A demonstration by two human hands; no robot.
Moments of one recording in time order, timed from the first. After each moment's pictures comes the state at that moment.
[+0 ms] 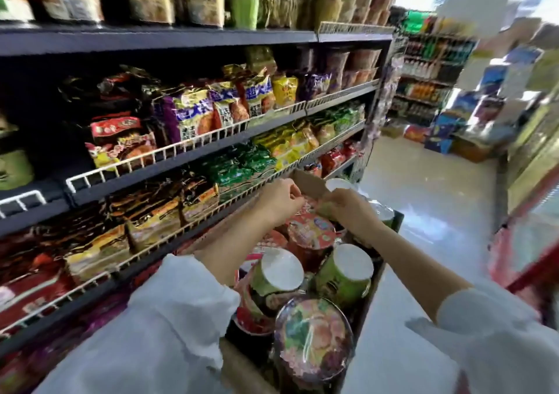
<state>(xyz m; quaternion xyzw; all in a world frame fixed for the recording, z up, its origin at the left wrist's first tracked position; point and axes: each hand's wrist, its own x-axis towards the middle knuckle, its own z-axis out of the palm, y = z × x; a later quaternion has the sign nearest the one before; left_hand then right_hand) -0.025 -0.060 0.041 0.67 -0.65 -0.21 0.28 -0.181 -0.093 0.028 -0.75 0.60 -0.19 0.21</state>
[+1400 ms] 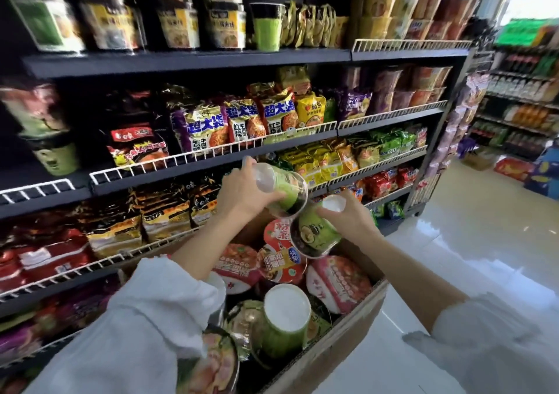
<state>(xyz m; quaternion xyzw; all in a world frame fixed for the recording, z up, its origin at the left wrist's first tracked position) -0.082 -0.113 0.068 0.83 -0.47 0.00 0.29 -0.264 -0.199 0.037 -0.76 0.51 -0.22 0.34</state>
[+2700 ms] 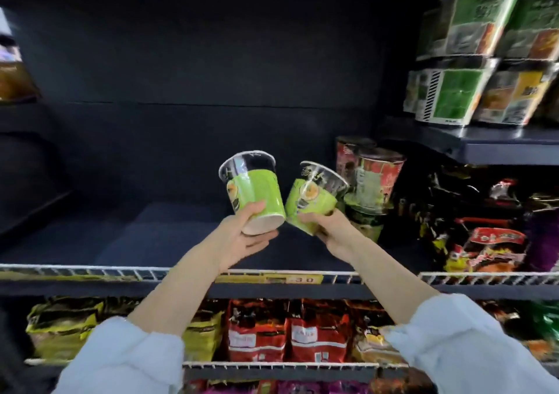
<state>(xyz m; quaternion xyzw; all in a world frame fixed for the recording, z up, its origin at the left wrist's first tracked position) 0.525 0.231 0.083 0.56 -0.11 -0.34 0.75 0.476 0.035 0.056 -0.61 0.21 -0.14 0.75</state>
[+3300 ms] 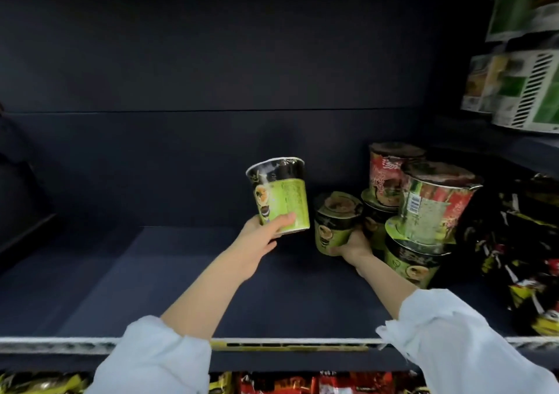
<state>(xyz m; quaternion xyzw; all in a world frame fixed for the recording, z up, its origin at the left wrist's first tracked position) 0.645 0.168 0.067 0.67 -0.17 -0.27 0.67 0.600 -0.039 -0.007 -0.79 0.34 -0.16 0.48</state>
